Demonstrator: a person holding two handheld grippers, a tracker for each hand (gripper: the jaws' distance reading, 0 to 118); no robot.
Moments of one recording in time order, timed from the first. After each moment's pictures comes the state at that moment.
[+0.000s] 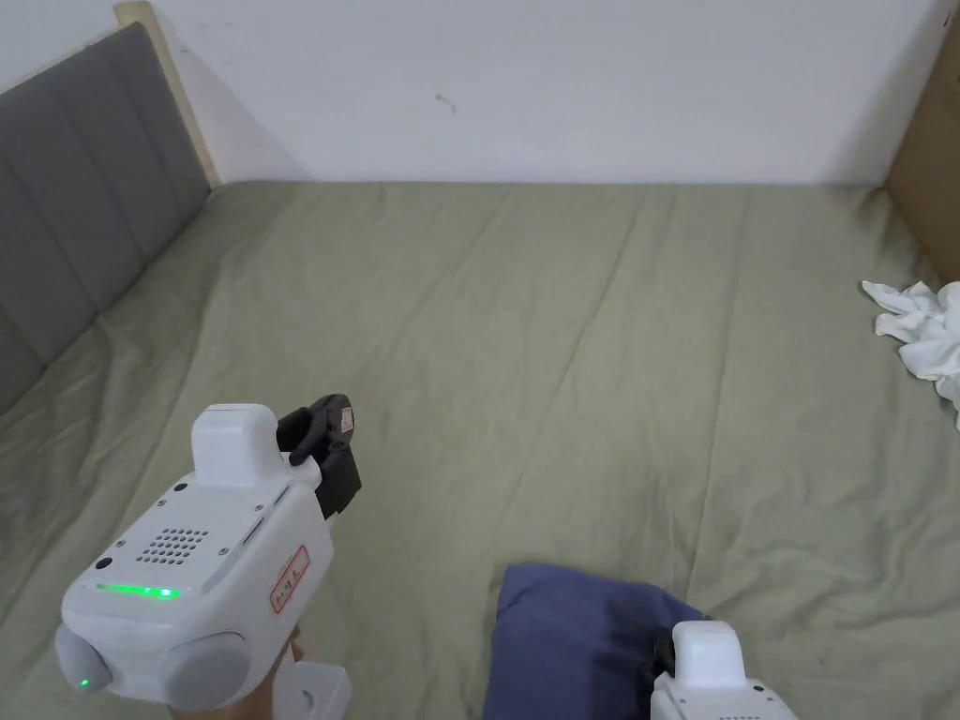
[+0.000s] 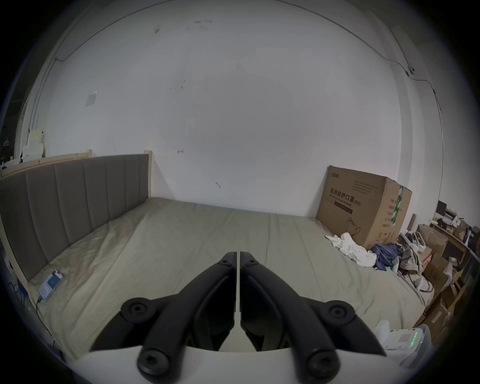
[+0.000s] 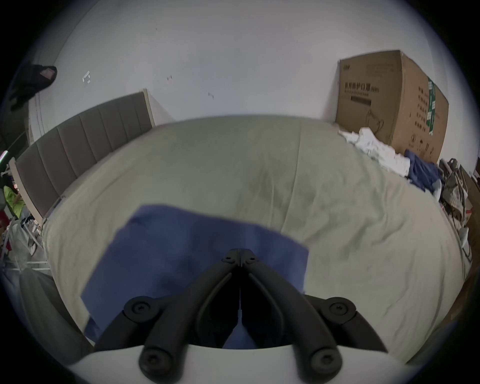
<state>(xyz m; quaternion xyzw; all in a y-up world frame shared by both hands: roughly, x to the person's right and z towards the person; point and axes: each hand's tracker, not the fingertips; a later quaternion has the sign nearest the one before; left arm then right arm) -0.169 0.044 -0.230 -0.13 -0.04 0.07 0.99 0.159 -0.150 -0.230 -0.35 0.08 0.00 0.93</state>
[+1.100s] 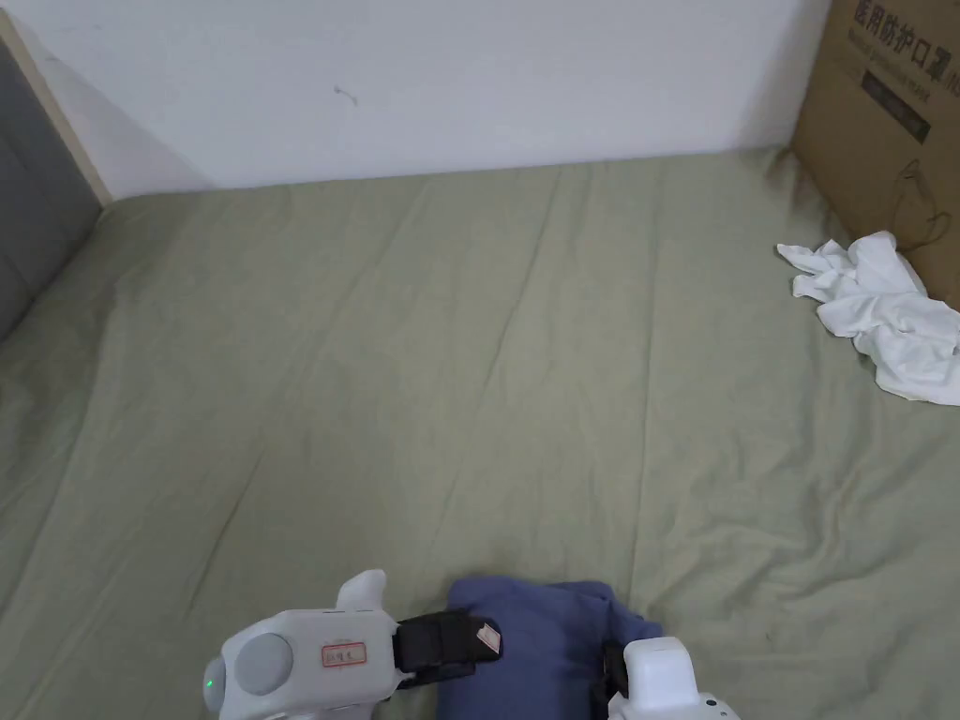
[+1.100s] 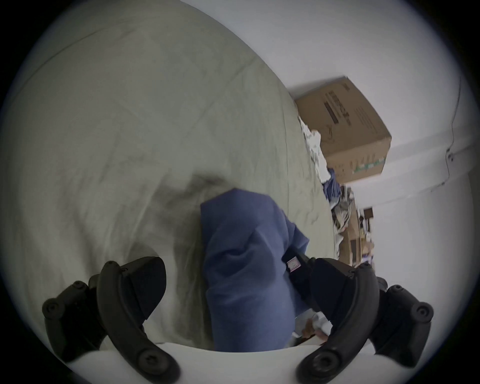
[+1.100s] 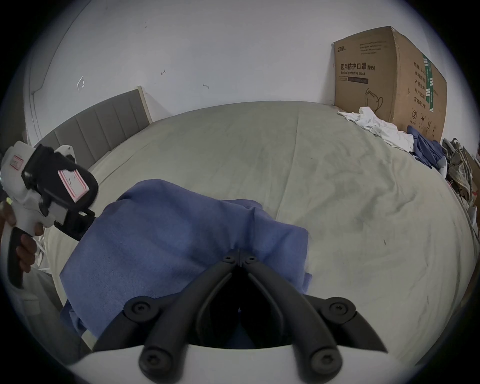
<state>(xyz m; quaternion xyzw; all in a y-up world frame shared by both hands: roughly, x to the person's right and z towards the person) -0.119 -0.145 -0.297 -0.55 -0.25 0.27 0.75 0.166 -0.160 -0.221 -0.35 0.09 -0.03 0.93</state>
